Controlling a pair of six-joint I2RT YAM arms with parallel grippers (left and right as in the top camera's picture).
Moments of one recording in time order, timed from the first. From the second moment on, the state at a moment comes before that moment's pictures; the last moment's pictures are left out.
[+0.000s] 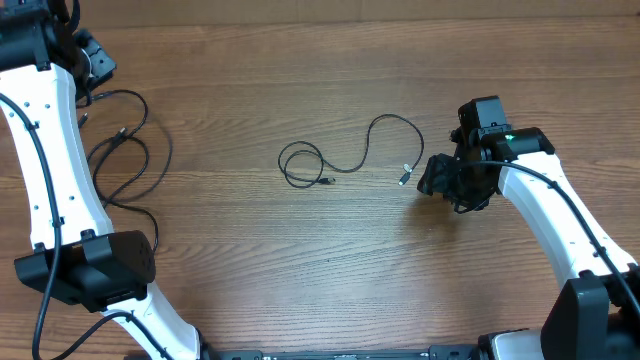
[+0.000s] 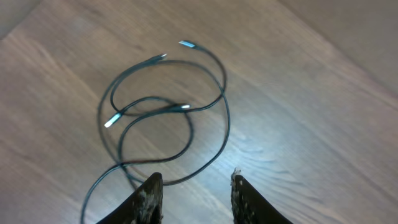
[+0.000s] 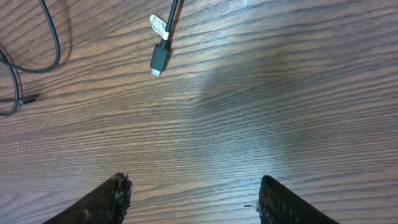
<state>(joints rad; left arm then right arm) 0.26 1.98 2.31 -1.37 -0.17 -0.44 0.14 1.58 1.16 -0.99 -0.19 0.42</state>
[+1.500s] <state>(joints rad) -0.44 2.32 2.31 -1.11 0.22 0.20 -0.22 1.43 1.21 -1.16 -0.14 0.46</state>
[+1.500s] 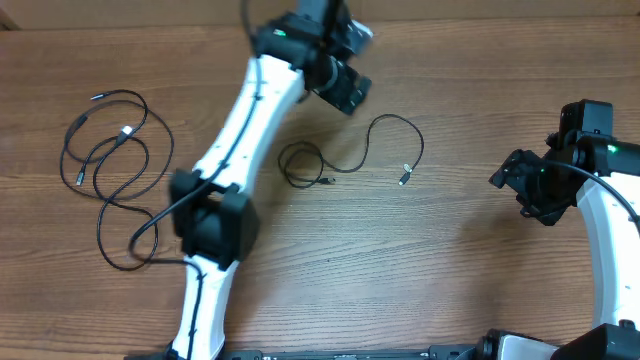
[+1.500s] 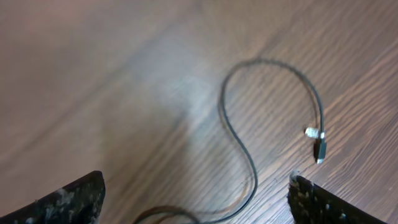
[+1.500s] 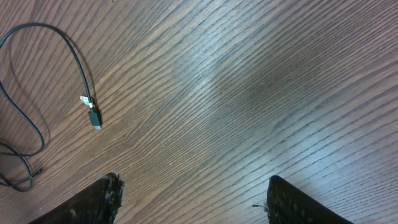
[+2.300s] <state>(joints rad) -0.56 2.54 2.31 -1.13 0.22 0.21 -0.22 1.43 1.21 -1.17 -0.14 0.46</state>
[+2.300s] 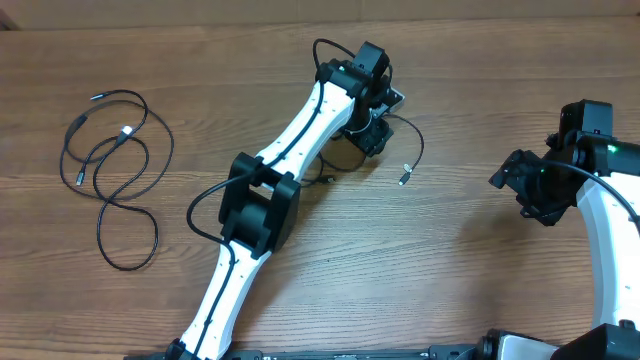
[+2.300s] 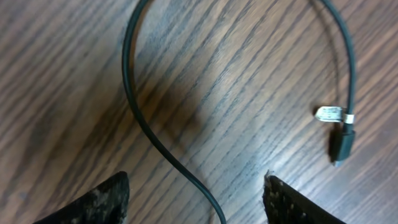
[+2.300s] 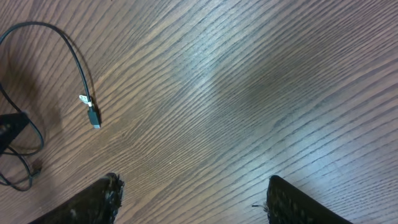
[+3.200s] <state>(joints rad) -0.56 2.57 2.31 -1.17 0.20 0.12 -0.22 1.43 1.21 -1.17 -0.14 0.46</state>
